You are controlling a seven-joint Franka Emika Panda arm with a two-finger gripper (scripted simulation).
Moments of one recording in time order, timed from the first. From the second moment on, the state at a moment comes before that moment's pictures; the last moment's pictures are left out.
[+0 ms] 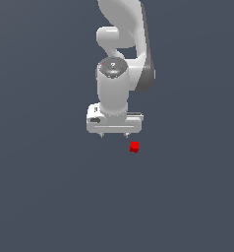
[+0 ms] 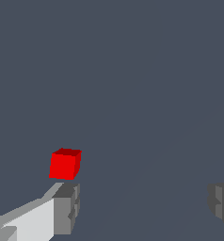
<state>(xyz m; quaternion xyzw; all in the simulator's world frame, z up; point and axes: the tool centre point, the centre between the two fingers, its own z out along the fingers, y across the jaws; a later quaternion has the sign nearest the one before) 0.005 -0.011 0.173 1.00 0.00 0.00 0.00</state>
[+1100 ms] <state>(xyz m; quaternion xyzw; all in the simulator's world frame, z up) -0.019 0.056 0.070 1.00 -0.04 0.00 0.00</state>
